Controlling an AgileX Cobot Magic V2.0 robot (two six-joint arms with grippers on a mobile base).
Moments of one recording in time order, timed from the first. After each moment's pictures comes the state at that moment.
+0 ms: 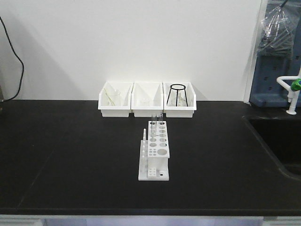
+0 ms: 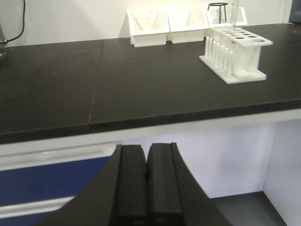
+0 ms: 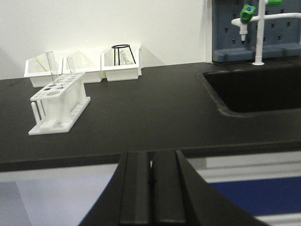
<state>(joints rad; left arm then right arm) -0.11 -0.02 0.03 0.18 0.23 -0.15 0.01 -0.01 0.03 -0.04 0.13 0.10</state>
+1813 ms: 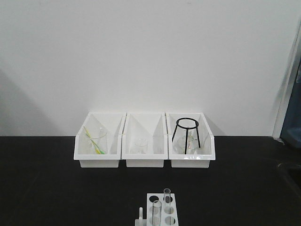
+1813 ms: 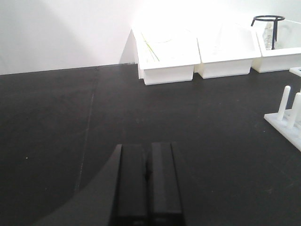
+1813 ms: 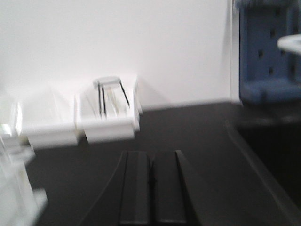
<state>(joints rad) -0.11 -0.02 0.03 0.18 0.23 -0.15 0.01 -0.01 0.03 -0.01 -0.02 0.12</state>
